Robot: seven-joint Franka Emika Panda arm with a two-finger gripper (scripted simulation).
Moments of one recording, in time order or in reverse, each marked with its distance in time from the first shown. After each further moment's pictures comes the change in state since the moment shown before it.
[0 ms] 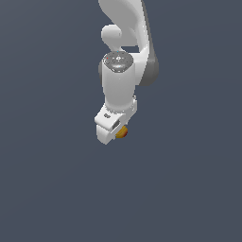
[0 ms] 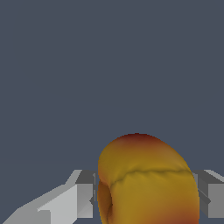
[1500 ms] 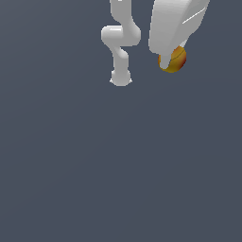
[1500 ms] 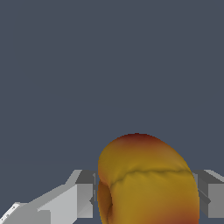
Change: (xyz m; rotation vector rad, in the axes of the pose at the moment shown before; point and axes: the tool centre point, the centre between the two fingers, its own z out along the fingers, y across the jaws) arm 0.092 -0.086 -0.284 0.000 0.002 0.000
